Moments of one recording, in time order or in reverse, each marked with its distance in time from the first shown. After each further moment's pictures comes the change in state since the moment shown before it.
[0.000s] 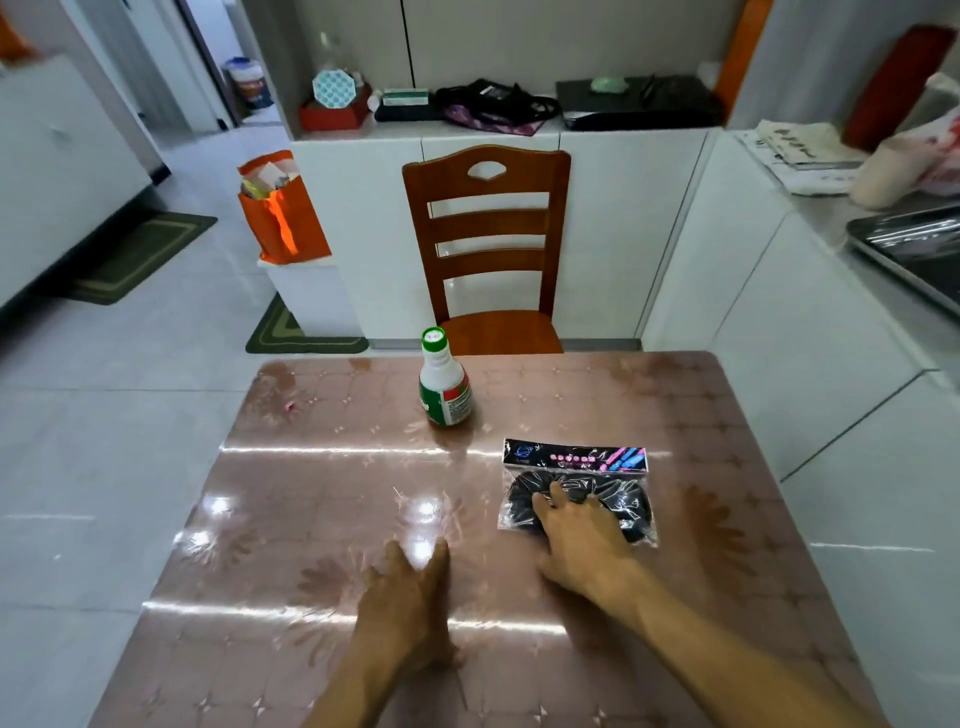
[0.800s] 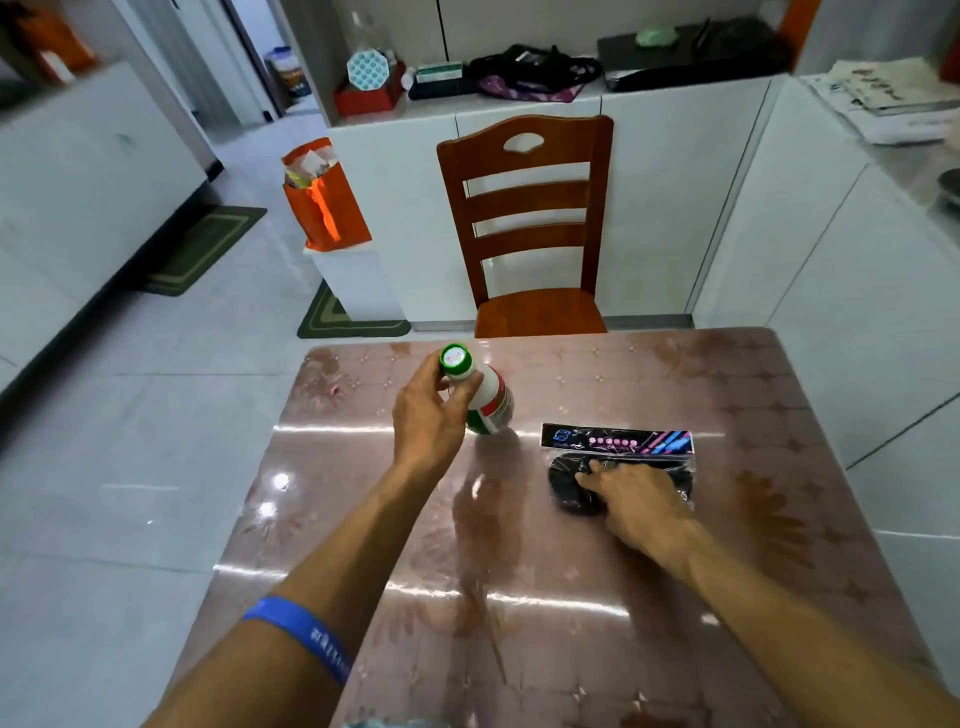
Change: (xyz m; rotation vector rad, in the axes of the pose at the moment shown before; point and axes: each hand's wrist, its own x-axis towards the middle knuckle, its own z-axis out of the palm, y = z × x) left_hand 0.045 0.022 -0.141 -1.028 0.731 0.080; right_hand 0.022 0.034 -0.001 -0.060 0.096 -0.087
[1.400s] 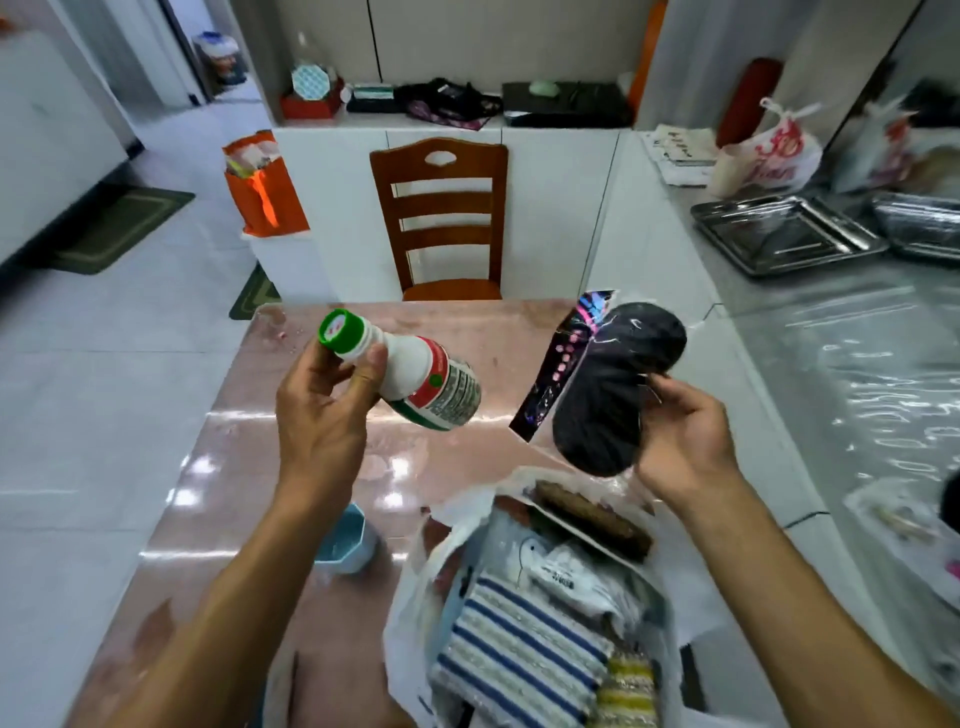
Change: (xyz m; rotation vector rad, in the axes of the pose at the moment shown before) left_hand -0.278 0.156 -0.112 -0.478 0.031 0.139; right_hand -0.337 0.051 -0.118 2.593 0.357 0.164
